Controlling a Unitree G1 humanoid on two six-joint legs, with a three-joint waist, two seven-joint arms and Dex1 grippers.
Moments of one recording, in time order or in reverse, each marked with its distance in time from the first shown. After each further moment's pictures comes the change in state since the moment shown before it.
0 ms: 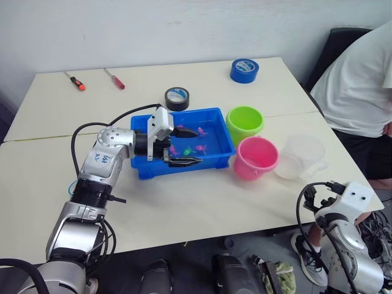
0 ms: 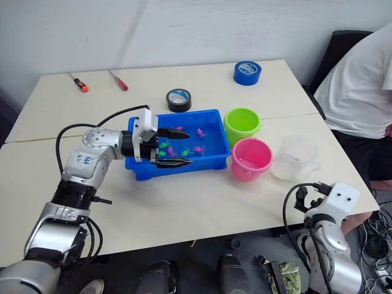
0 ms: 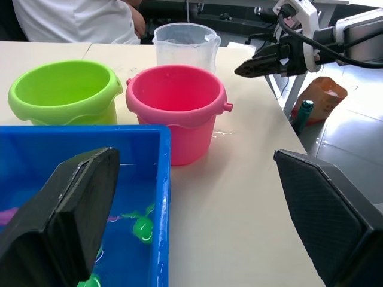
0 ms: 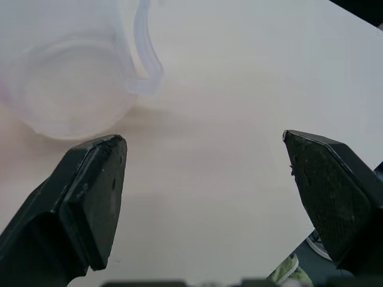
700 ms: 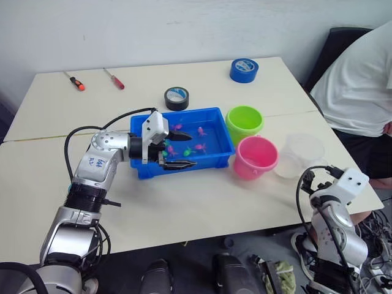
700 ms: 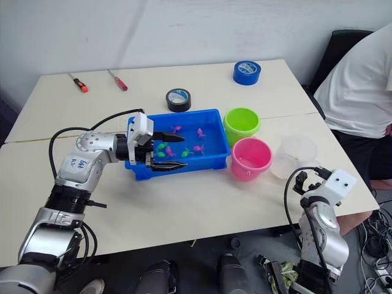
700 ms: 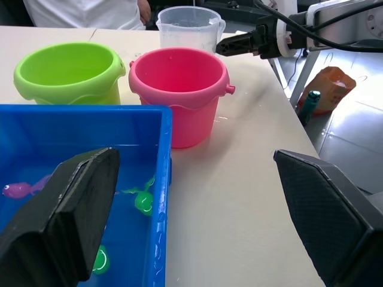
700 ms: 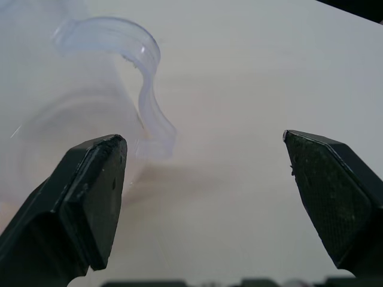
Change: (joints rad) left arm 0.045 0.039 0.021 -0.055 0.006 0.014 0.007; right arm -0.188 -0.004 -0.021 0.217 0.007 -0.111 -0.060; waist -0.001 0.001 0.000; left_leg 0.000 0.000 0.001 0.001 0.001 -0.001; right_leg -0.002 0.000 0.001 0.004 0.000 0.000
